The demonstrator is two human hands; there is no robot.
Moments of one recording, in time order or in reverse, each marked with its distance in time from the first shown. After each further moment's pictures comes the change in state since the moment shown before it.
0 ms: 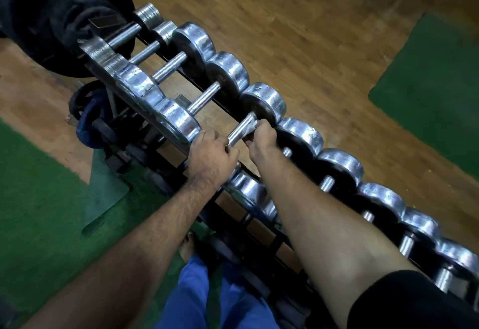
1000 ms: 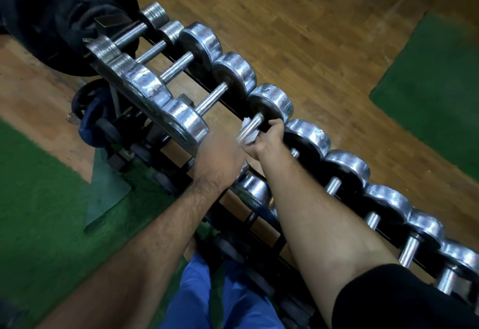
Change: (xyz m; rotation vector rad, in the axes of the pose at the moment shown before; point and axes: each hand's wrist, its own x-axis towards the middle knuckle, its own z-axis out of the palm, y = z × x) left_hand -0.005 -0.009 -0.012 -0.024 -0.056 0.094; right_hand -0.008 -0.011 0.013 0.228 -0.041 0.384
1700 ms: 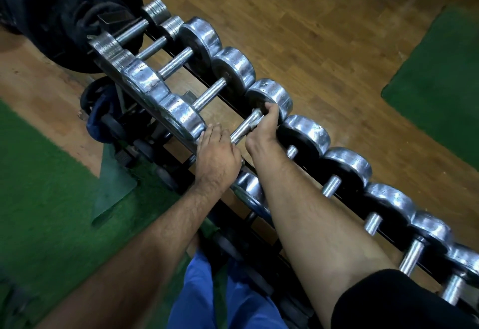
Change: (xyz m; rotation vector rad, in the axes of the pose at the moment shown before) left_hand -0.006 0.019 0.014 0.054 0.000 -0.125; right_hand -0.023 -0.003 0.004 0.071 -0.123 -0.275
